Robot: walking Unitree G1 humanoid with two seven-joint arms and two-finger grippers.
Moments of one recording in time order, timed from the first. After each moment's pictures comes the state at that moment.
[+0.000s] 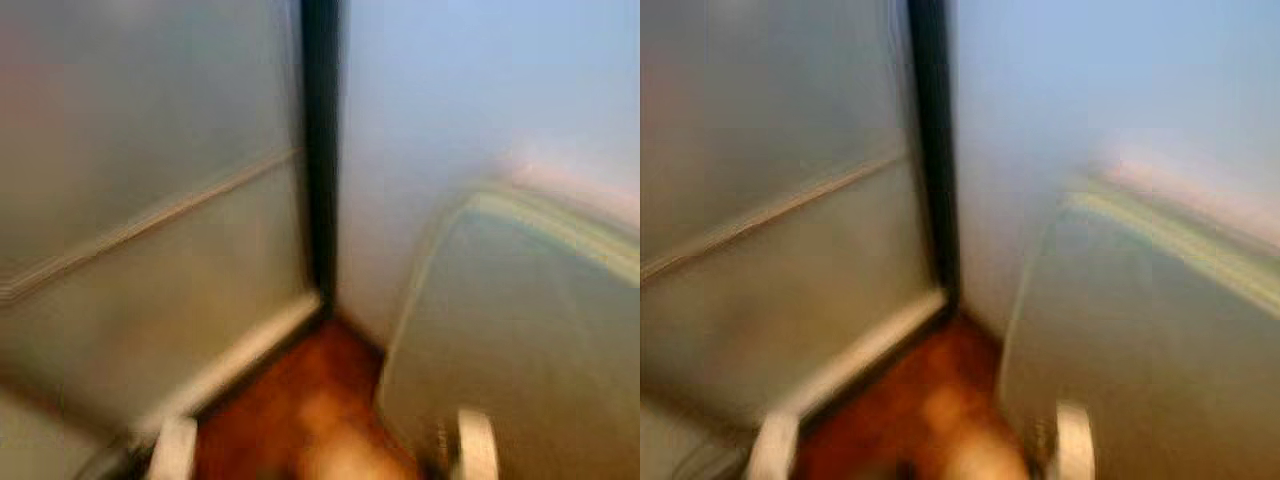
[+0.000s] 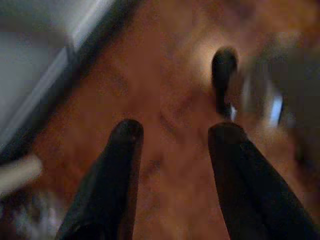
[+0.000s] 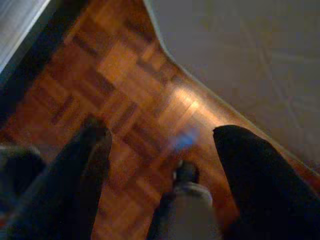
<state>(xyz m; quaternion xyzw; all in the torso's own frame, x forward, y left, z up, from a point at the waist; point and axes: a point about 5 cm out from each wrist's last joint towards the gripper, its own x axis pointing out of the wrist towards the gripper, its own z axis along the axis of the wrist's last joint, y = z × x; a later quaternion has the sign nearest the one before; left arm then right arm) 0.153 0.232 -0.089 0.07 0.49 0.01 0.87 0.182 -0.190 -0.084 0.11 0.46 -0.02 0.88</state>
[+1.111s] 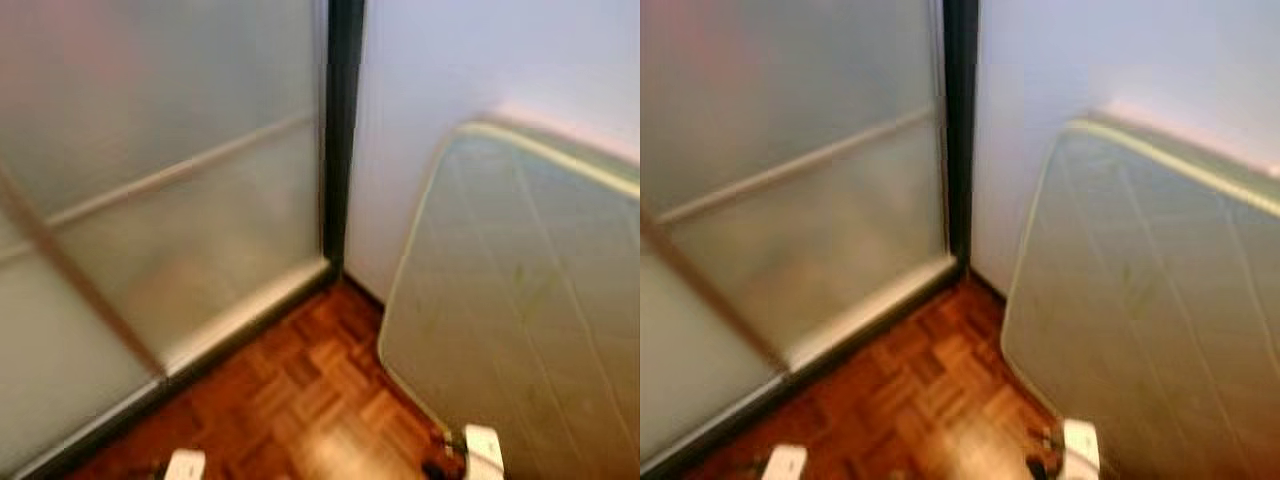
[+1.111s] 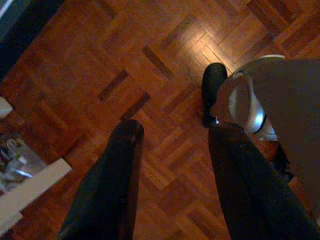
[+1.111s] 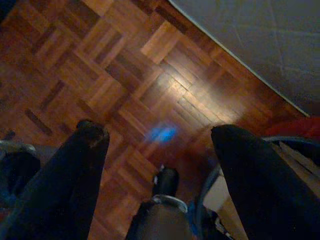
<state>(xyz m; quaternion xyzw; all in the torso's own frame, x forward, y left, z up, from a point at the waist) 0.158 0.220 -0.089 0.06 0.48 0.01 0.87 0.174 -0.195 -0.087 0.11 0.47 -0.02 0.87</state>
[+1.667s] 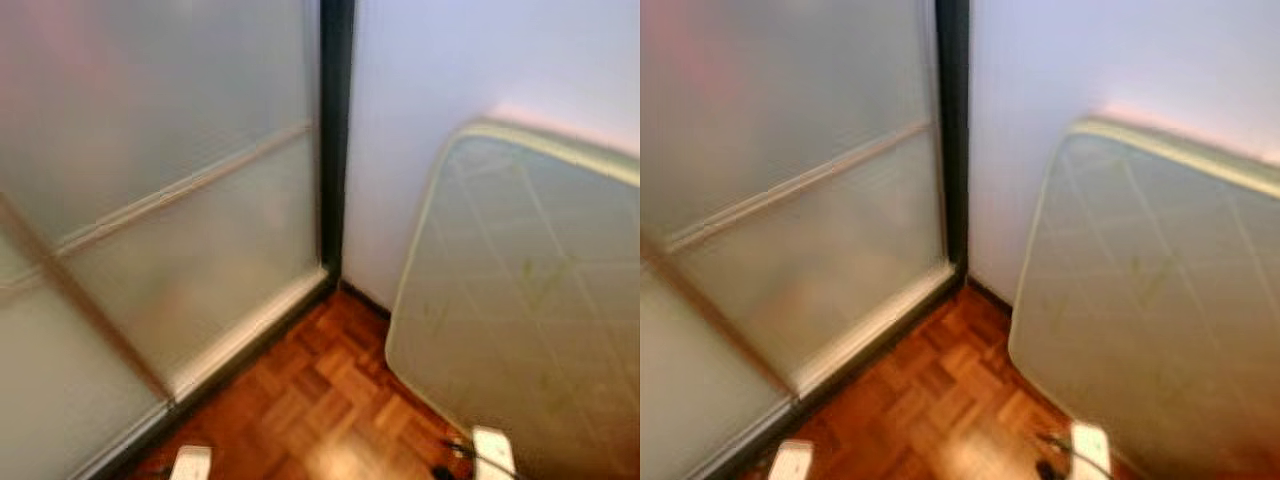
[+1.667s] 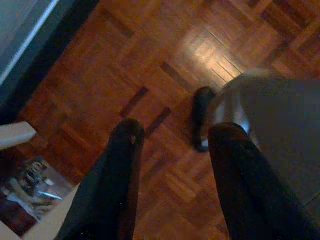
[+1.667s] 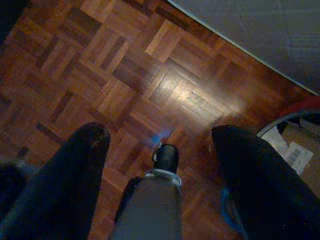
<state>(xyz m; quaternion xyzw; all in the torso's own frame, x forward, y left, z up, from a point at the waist) 0.157 0.213 -0.091 0.05 0.49 0.01 0.87 0.166 -0.204 -0.089 0.10 0.48 -0.03 0.87</state>
